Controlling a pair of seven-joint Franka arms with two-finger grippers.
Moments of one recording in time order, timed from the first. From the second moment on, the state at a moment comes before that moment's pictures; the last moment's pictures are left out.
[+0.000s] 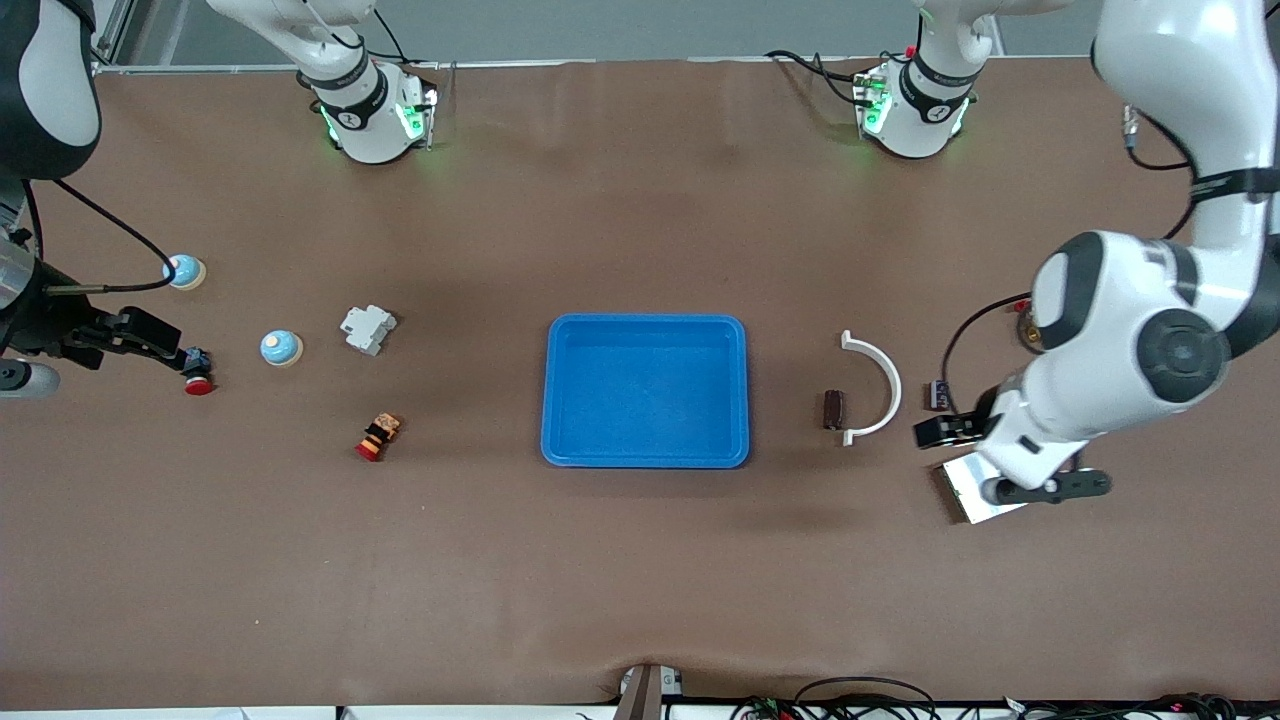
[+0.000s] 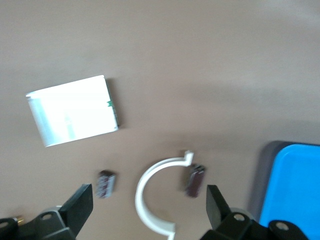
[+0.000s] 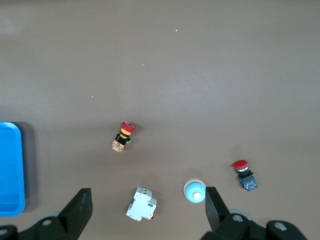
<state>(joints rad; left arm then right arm) 0.02 0.47 -0.21 -1.46 0.05 1.88 -0.27 -0.08 0.15 0.06 -1.55 0.00 1.76 0.00</state>
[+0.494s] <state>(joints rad) 0.18 0.36 -0.21 -1.49 0.04 1.81 -0.05 -0.04 0.16 0.05 -1.53 -0.02 1.69 0.01</state>
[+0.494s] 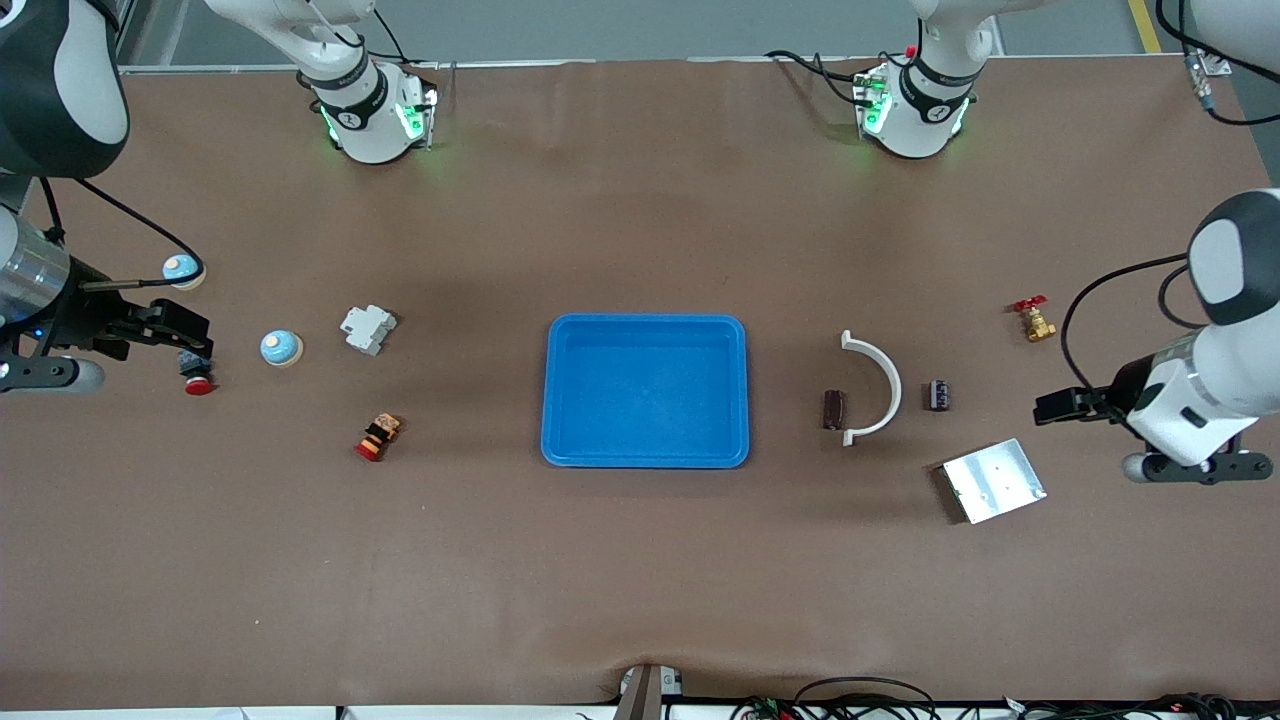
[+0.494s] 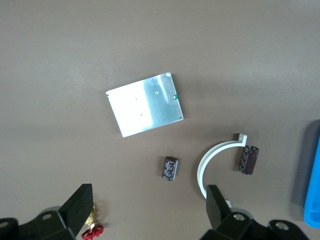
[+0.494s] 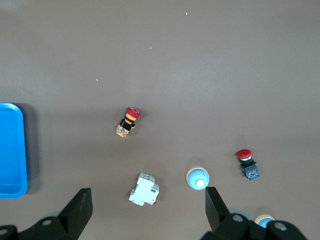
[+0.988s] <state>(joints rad) 0.22 0.27 -0.21 -1.52 0.04 1.74 -0.05 -0.03 0.14 0.06 -1.45 -0.02 1.59 0.01</state>
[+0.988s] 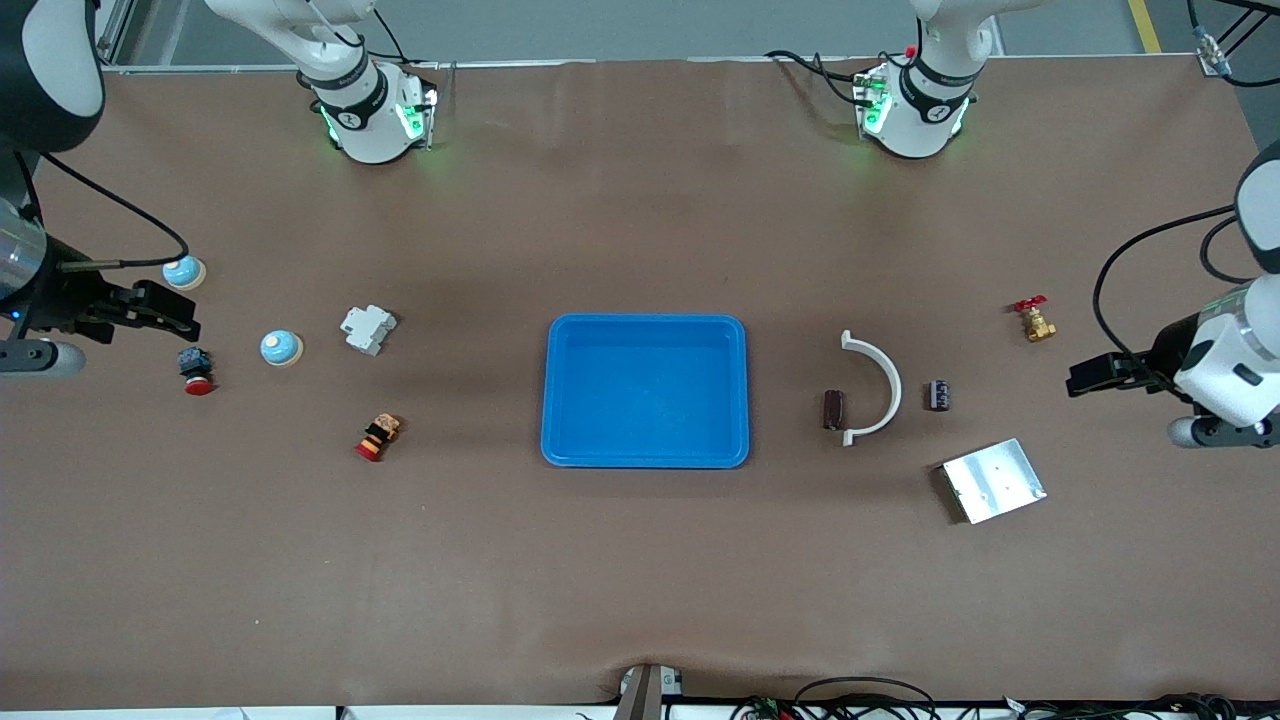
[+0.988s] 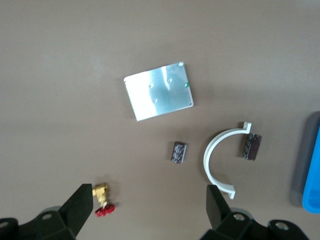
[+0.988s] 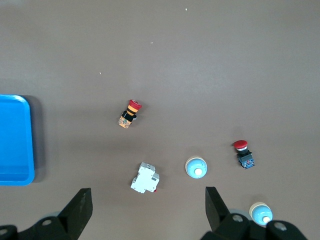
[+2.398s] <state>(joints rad) -0.05 -0.07 0.06 -1.90 0.04 1.85 -0.05 -0.04 0.11 0.04 -1.41 -0.02 1.48 0.01</state>
